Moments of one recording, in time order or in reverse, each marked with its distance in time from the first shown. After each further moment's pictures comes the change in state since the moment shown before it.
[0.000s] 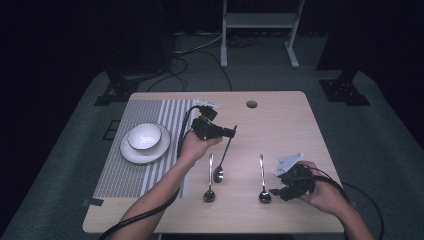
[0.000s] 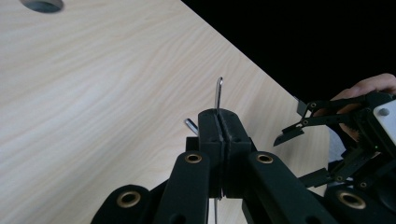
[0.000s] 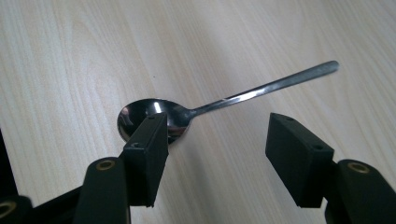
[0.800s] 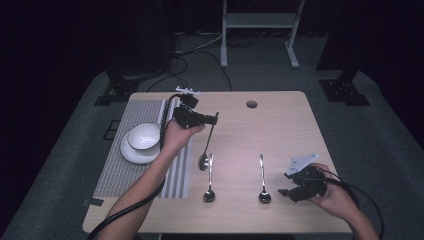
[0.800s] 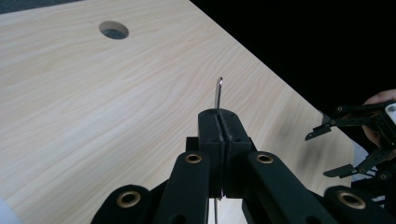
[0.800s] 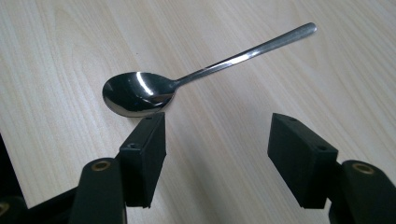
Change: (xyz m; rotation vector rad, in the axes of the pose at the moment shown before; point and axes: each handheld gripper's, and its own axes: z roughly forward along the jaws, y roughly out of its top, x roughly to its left) left arm 0.023 0.012 -0.050 -0.043 0.105 -0.010; right arm -0.006 -0.026 -0.011 -0.017 -0.019 0.104
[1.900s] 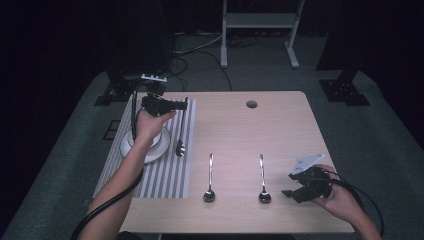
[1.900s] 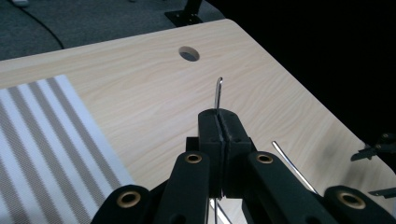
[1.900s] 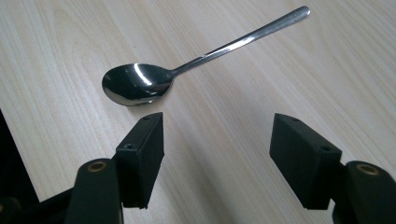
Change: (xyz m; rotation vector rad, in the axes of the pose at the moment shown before) left arm 0.045 0.005 -0.072 -0.082 0.166 -0.075; right arm -0.004 -0.009 -0.006 -0.004 0.009 0.057
